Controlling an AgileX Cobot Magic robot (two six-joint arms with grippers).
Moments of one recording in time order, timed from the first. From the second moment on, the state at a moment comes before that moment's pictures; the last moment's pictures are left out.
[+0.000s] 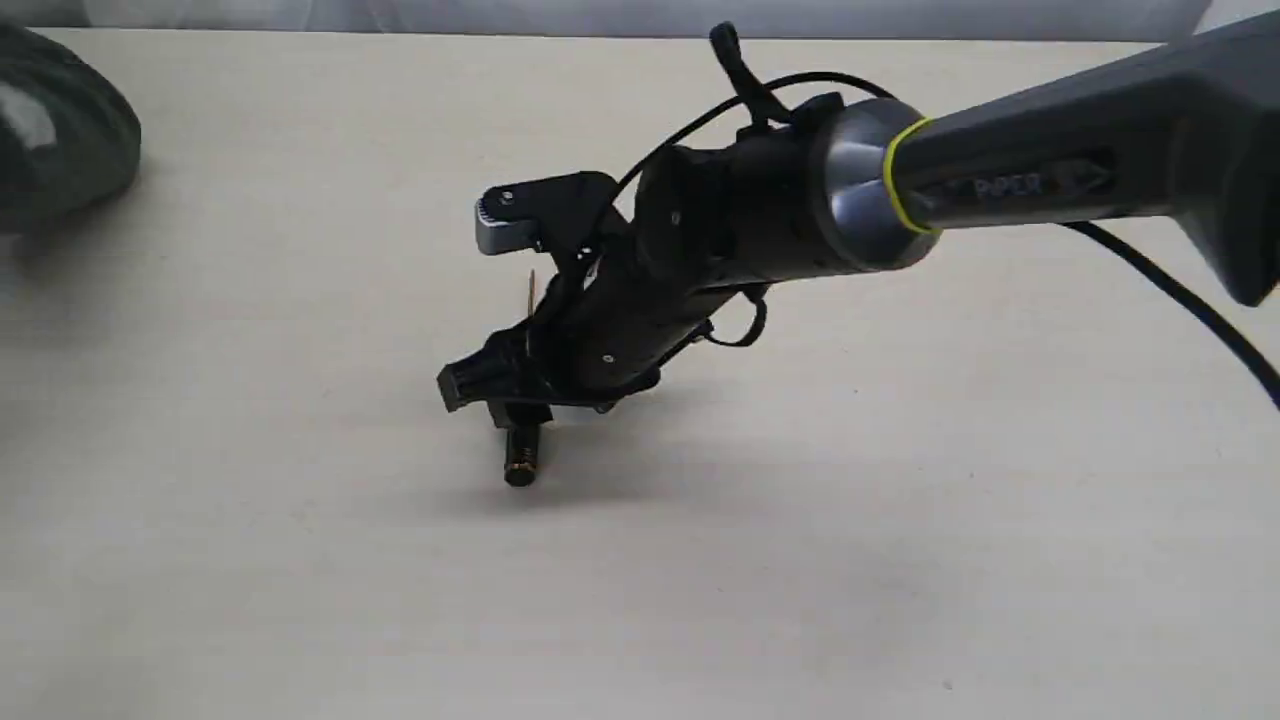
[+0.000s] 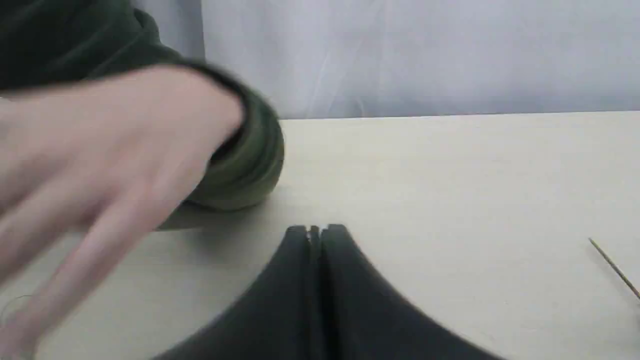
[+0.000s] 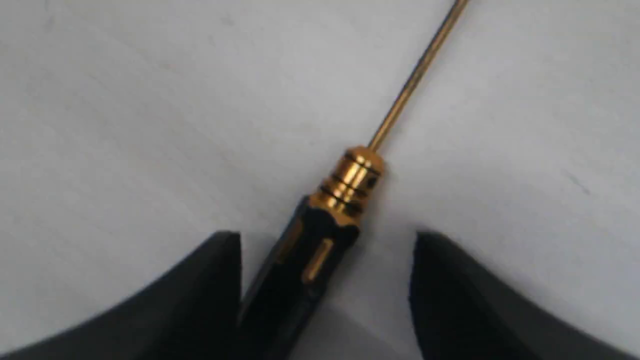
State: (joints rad) left arm 0.00 0.00 0.00 0.07 0.26 -0.07; right arm 0.69 2.11 -1.27 0.42 0.41 -0.09
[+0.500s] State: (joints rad) left arm 0.00 0.00 0.00 0.07 0.26 -0.07; right arm 0.71 2.14 -1.34 0.29 0.48 0.03
